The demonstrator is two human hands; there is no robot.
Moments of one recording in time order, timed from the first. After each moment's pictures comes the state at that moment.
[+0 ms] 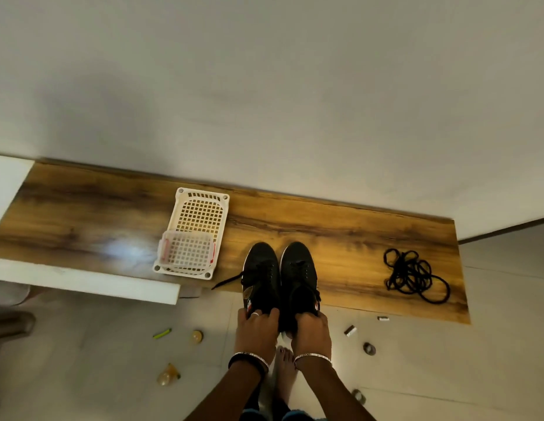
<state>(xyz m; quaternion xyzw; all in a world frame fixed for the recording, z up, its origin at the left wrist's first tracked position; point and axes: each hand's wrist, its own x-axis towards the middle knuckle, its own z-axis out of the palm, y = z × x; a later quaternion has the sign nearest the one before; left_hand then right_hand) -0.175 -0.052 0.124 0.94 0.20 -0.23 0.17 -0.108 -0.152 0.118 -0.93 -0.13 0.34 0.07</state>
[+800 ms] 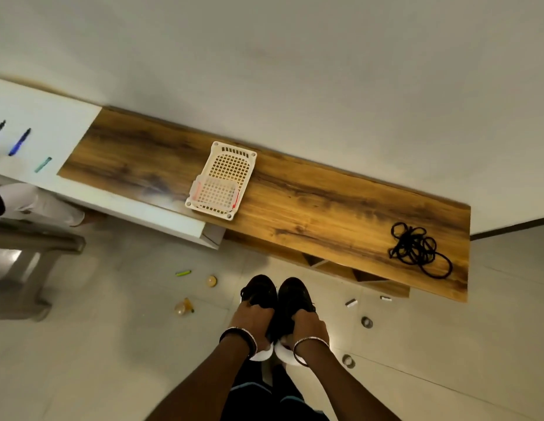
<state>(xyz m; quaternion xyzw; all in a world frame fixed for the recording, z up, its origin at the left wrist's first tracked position) -0.278 -0.129 0.170 0.90 0.18 -0.35 0.20 -0.192 -0.242 0.159 -0.86 -0.20 0.47 0.01</state>
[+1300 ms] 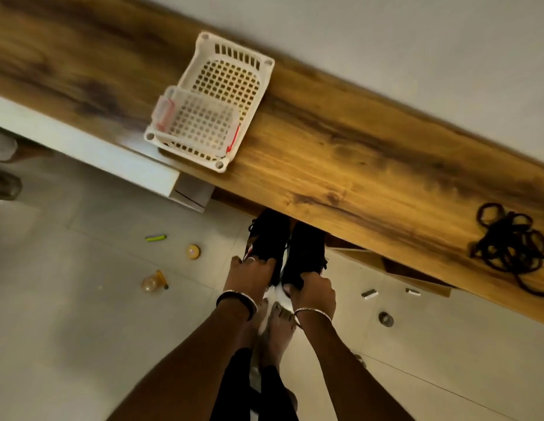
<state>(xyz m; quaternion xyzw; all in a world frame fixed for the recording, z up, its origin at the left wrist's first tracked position) -0.236 -0.064 -0.086 0.91 0.24 -0.30 0.15 -0.159 -0.172 -0.070 -0.91 -0.13 0.39 0.05</state>
